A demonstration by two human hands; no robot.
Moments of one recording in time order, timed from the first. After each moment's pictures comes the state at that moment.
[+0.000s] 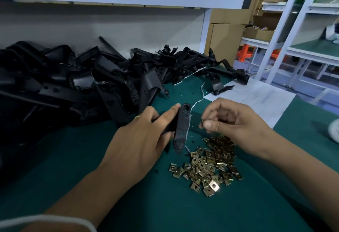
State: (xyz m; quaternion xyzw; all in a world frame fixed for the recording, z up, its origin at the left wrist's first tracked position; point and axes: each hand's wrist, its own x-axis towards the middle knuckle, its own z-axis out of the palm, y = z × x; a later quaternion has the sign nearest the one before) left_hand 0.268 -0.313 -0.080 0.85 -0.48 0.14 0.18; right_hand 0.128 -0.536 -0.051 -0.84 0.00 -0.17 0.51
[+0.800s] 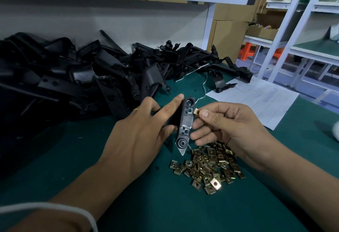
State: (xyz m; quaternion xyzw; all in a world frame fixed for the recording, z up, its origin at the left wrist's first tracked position) left_hand 0.264 -0.310 -0.074 0.84 -0.48 0.16 0.21; right_hand 0.134 -0.503 -0.052 -0.67 0.05 -0.15 0.73
